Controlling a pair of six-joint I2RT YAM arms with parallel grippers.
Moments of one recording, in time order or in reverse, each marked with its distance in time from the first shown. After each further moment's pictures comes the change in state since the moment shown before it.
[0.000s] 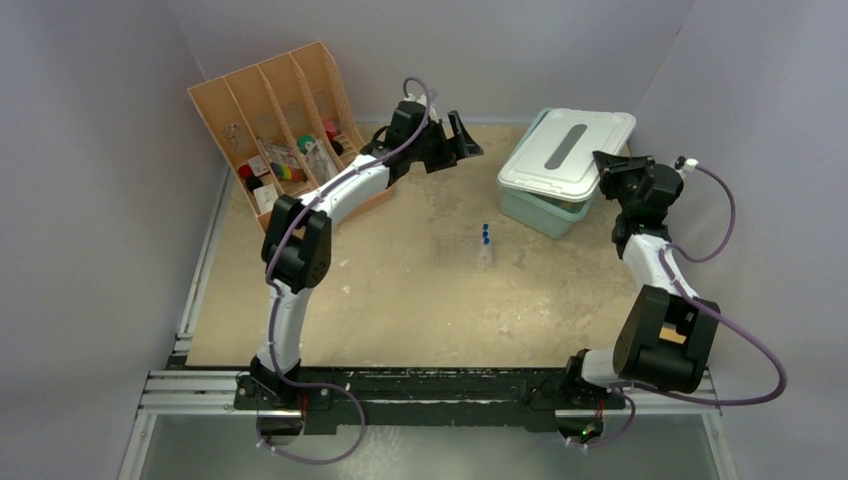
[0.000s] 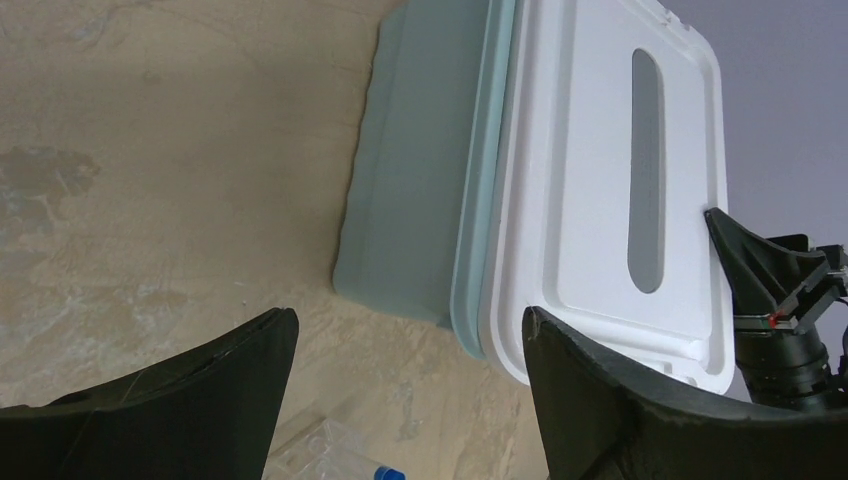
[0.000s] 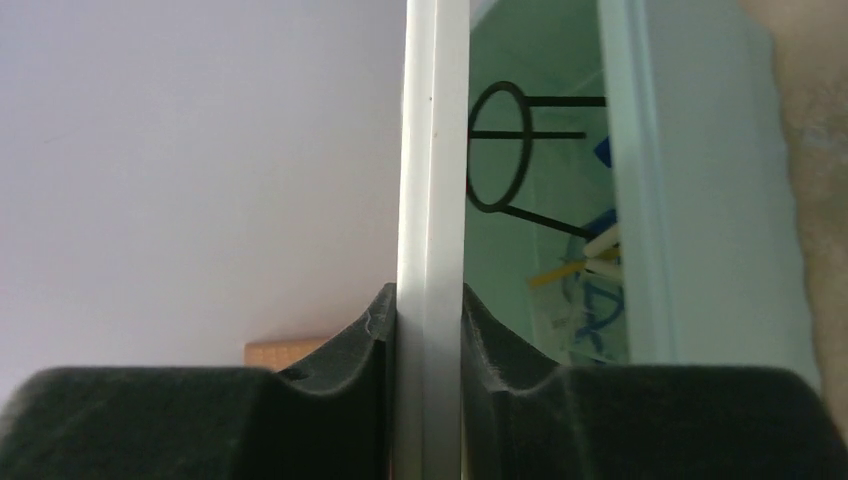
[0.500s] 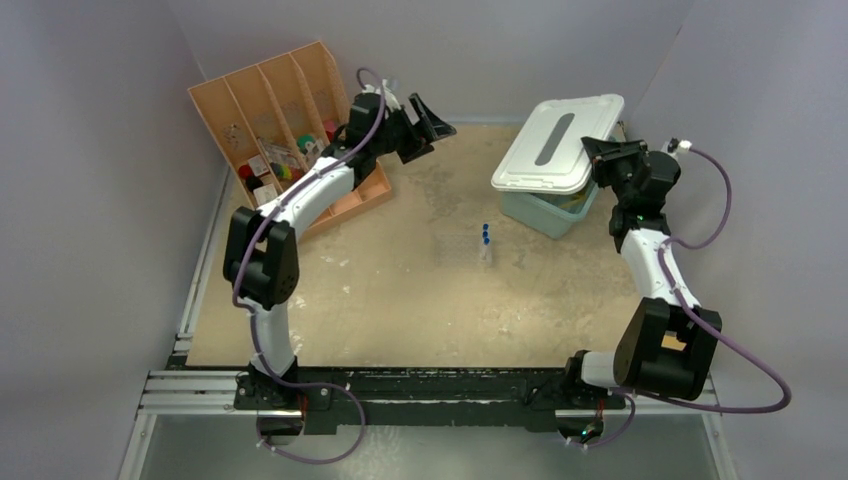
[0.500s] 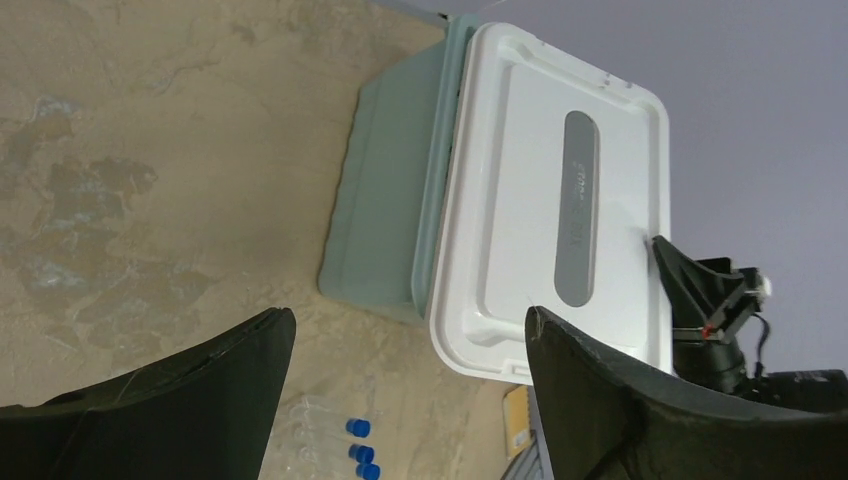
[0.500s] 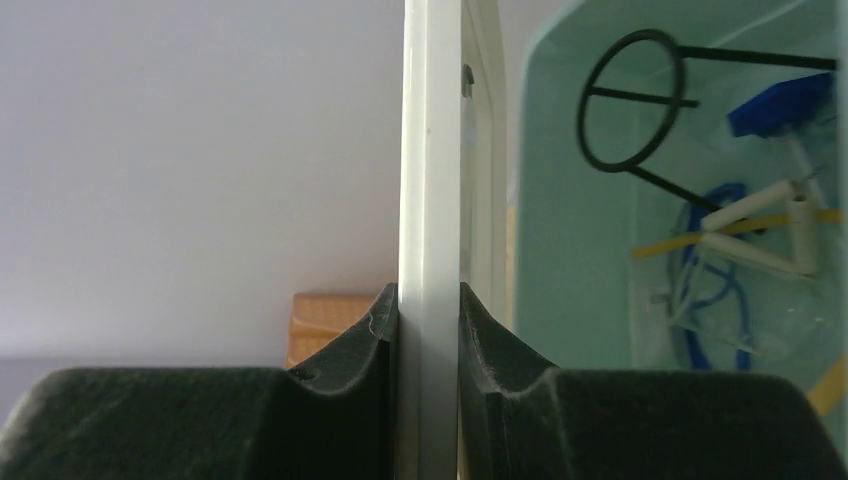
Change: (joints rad) left arm 0.113 -0.270 -0.263 0.132 0.038 -0.127; right arm 0.072 -0.058 0.098 -0.067 -0.040 0.018
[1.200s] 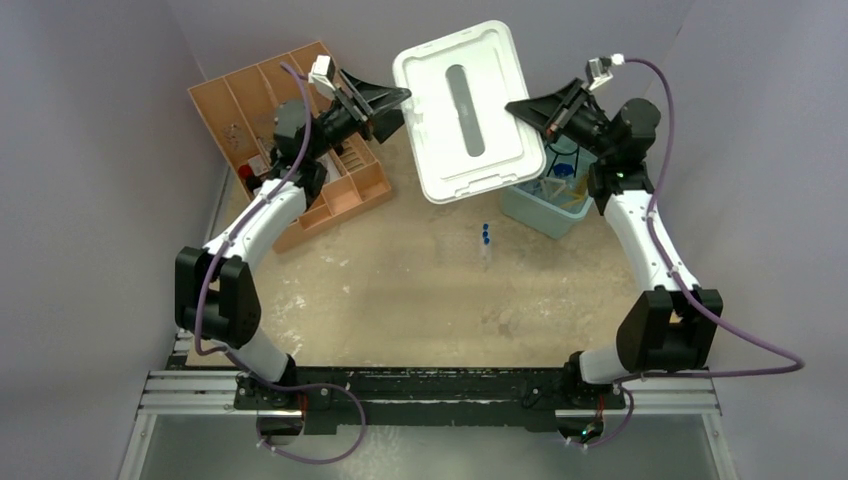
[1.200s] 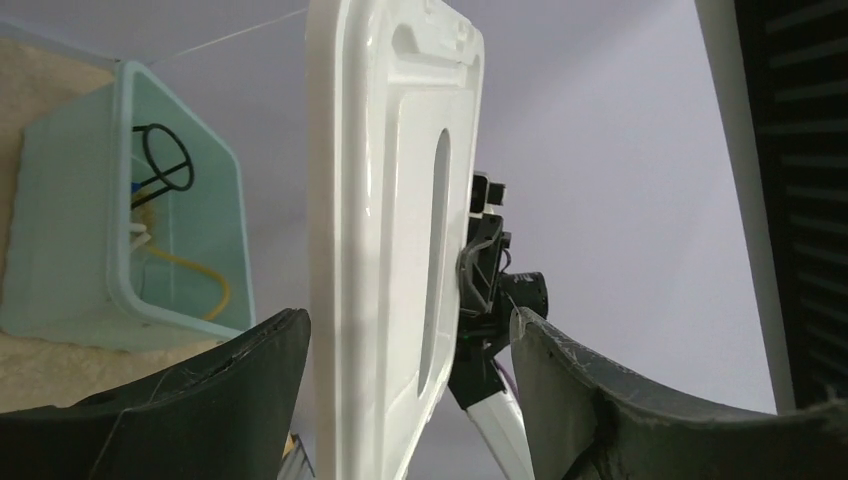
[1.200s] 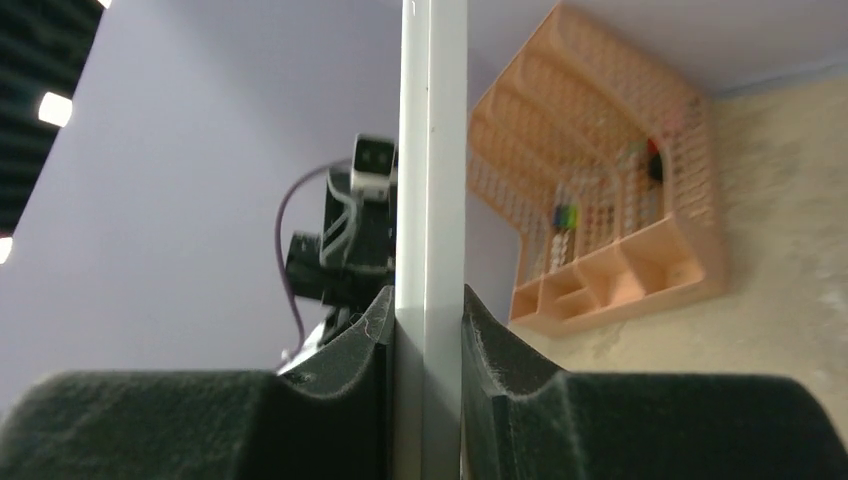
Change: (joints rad) left arm 0.157 -0.299 -0.298 0.566 0.264 -0.531; right arm 0.237 0.109 0.359 0.106 -0.581 0.056
